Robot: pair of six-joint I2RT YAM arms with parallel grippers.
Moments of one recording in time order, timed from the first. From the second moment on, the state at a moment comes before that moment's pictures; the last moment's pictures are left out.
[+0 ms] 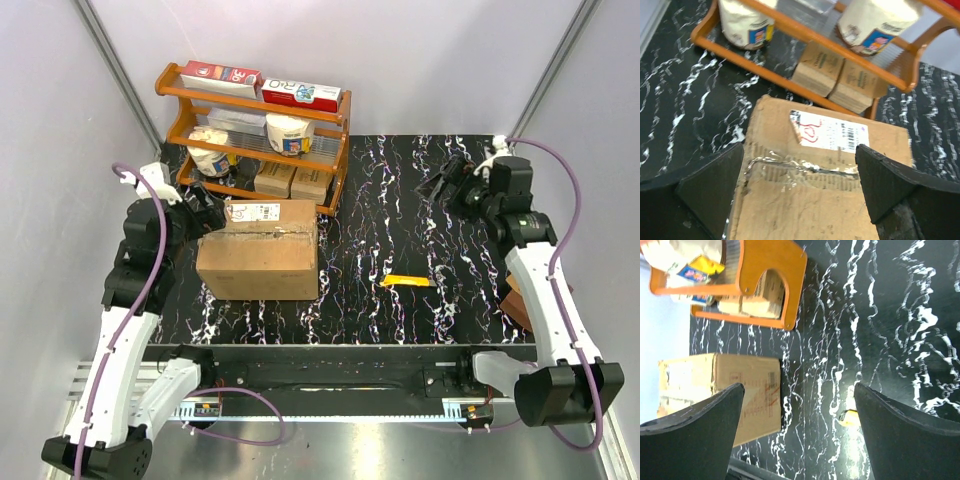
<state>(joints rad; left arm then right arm) -0.16 0.78 1.02 -0.52 -0.11 -0.38 0.03 1.13 1.16 -0.52 -0.30 0.57</state>
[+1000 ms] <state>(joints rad) -0.16 0.53 0.87 -1.14 -0.38 -0.80 0.58 1.82 1.56 -0.27 0.04 0.62</state>
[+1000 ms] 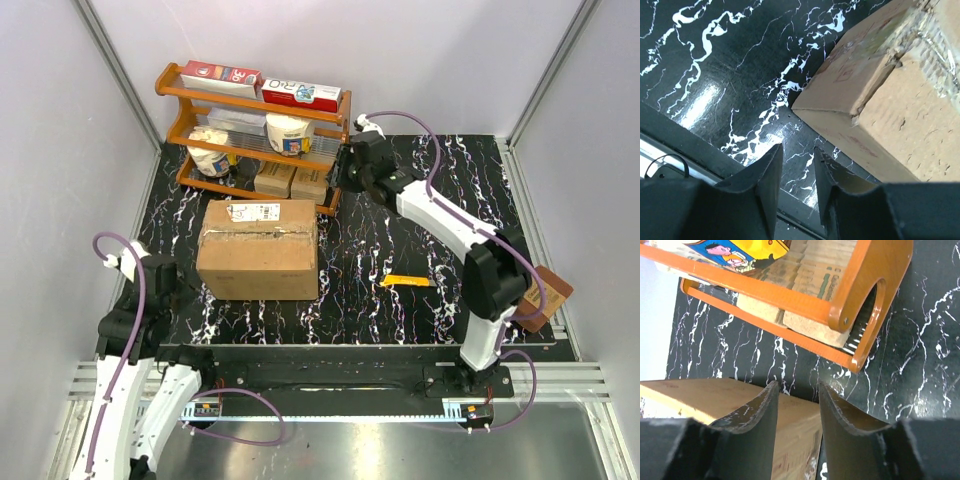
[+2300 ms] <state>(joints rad) -0.08 0.85 0.89 -0.76 -0.21 -0.65 0.67 1.61 1.33 -0.37 -0.11 0.48</state>
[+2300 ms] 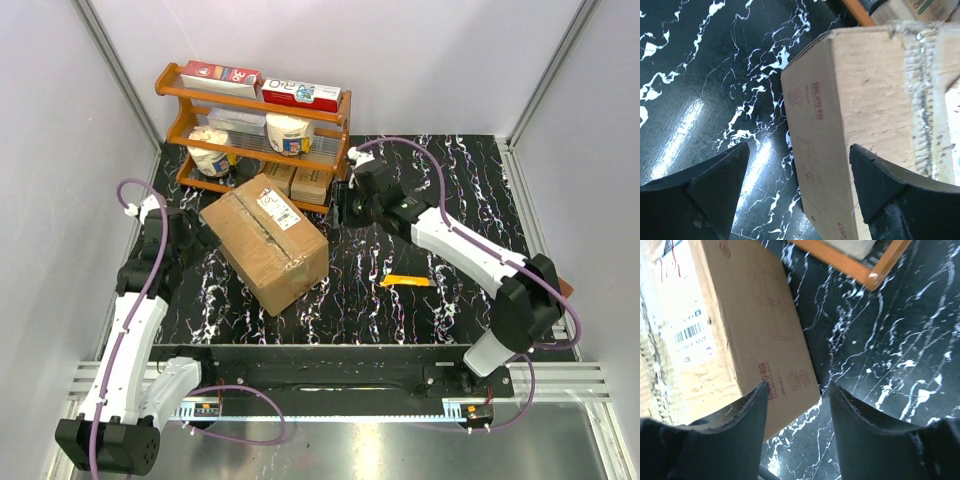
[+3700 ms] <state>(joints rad) -0.06 0.80 0.99 -0.63 0.33 -0.43 0.42 1.42 0.93 -0.85 0.24 1.54</state>
